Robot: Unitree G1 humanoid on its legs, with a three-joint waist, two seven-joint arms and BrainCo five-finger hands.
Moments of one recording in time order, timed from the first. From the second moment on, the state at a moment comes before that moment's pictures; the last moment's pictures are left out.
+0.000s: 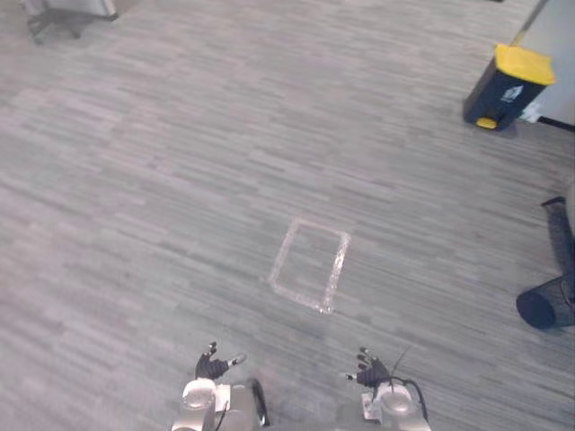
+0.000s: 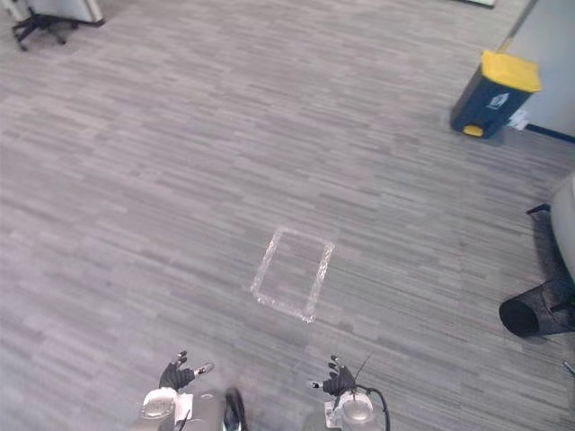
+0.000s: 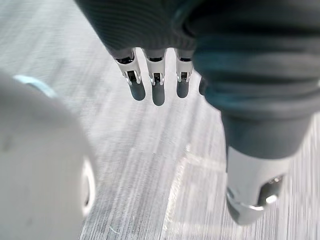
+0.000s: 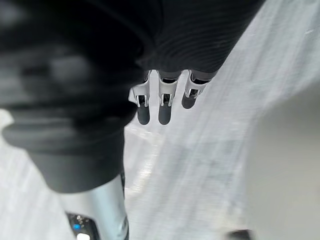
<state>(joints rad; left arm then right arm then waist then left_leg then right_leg) 0.05 0.09 -0.01 0.95 0.04 -0.07 0.15 0.03 -0.05 0.01 0.88 -0.08 -0.07 -0.06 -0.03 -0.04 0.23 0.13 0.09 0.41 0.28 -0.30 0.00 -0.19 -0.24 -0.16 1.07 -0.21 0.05</state>
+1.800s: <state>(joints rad) 0.02 0.03 -0.07 0.95 0.10 -0.06 0.11 0.00 -0.08 -0.07 0.96 -0.08 -0.05 -0.10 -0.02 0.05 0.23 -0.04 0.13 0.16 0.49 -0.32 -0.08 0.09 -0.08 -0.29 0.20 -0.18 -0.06</state>
